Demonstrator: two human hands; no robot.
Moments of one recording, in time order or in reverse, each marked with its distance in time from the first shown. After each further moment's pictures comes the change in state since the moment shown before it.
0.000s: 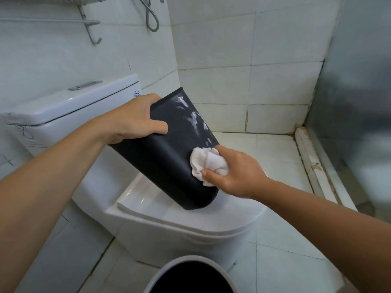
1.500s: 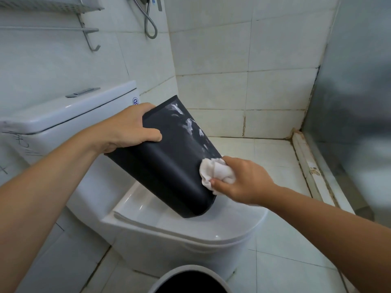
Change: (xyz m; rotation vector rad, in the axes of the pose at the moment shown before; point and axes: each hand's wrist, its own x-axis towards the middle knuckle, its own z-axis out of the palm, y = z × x) left_hand 0.006 -0.013 -0.004 -0.093 -0.012 0.002; right_hand 0.000 0.021 -0.006 -0.078 -0.050 0.040
